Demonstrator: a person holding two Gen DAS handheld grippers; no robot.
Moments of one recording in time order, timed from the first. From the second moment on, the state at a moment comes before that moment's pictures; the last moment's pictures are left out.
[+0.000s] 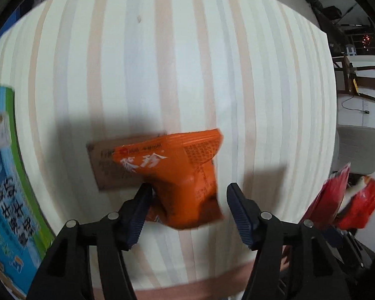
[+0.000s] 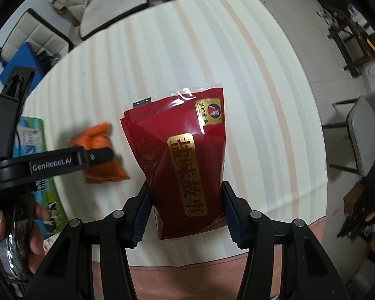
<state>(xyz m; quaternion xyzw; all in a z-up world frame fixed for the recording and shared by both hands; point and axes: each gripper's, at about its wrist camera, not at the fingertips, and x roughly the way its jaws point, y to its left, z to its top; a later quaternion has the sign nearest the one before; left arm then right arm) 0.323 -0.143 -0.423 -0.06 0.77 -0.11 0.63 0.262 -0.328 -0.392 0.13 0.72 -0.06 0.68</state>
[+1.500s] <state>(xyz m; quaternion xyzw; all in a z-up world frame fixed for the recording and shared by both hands) 0.264 0.165 -0.364 -0.14 0.77 -0.06 0.62 0.257 0.034 -0.362 0.05 0.72 0.07 0.69</state>
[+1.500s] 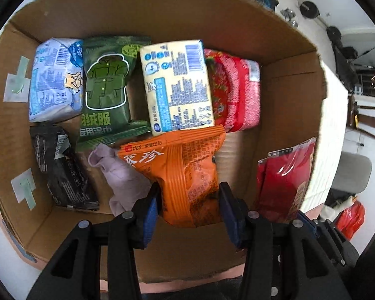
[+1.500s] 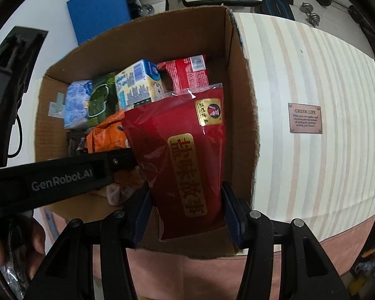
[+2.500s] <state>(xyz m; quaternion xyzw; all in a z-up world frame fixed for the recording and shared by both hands) 0.202 0.209 -0.271 -0.06 0.66 0.03 0.75 0.227 0.024 -0.319 0.02 0.69 0.05 0.72</state>
